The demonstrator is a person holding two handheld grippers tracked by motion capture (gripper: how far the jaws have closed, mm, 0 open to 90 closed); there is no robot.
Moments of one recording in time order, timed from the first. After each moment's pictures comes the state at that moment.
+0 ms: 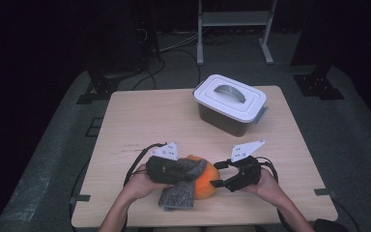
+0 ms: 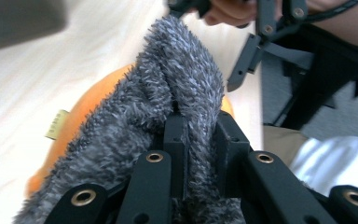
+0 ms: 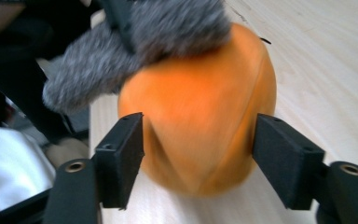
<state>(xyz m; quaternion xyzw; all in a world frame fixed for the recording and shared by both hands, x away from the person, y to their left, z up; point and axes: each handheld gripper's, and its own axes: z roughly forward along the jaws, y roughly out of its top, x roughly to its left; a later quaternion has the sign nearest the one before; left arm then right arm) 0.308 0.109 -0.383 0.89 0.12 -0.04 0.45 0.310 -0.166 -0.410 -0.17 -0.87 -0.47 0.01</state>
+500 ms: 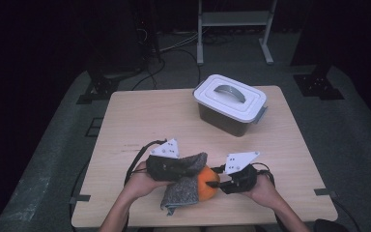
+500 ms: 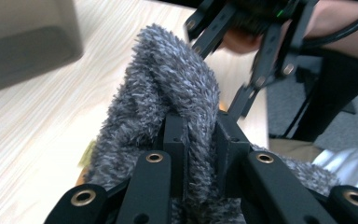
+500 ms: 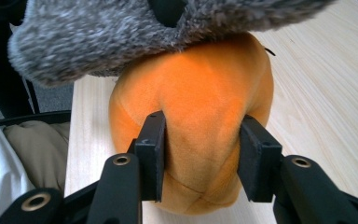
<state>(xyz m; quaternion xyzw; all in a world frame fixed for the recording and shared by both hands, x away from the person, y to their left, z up) 0.308 0.113 -0.366 0.88 0.12 0.02 0.46 0.290 -0.152 -0.406 -0.10 -0.88 -0.45 -0.08</state>
